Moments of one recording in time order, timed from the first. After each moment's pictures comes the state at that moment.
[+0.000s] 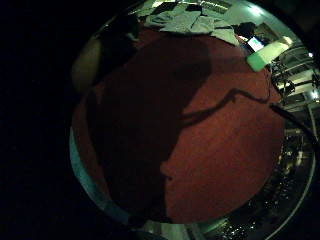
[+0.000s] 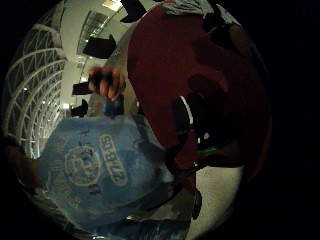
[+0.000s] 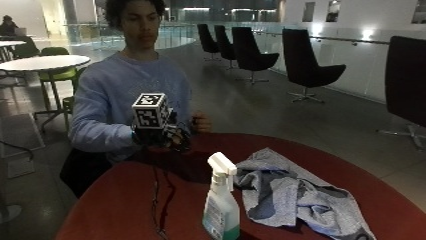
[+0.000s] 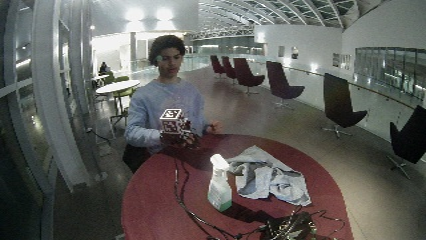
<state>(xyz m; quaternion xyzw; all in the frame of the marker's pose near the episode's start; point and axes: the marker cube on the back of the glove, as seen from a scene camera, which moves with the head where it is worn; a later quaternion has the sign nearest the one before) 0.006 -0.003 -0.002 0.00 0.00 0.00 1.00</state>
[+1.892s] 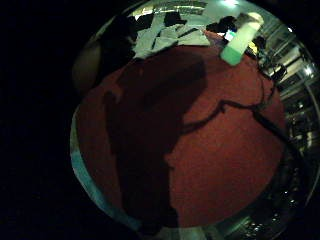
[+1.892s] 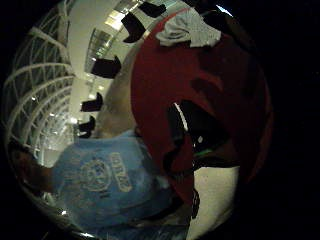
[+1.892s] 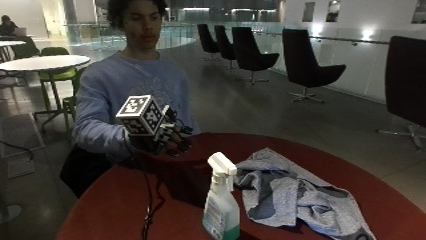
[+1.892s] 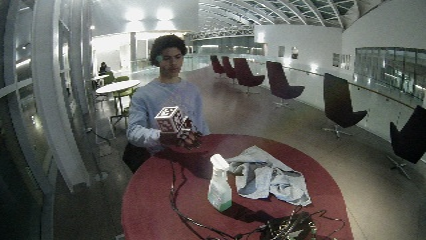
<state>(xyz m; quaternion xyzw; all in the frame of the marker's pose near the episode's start) 0.059 -0.020 -0.035 0.09 -0.10 0.09 0.99</state>
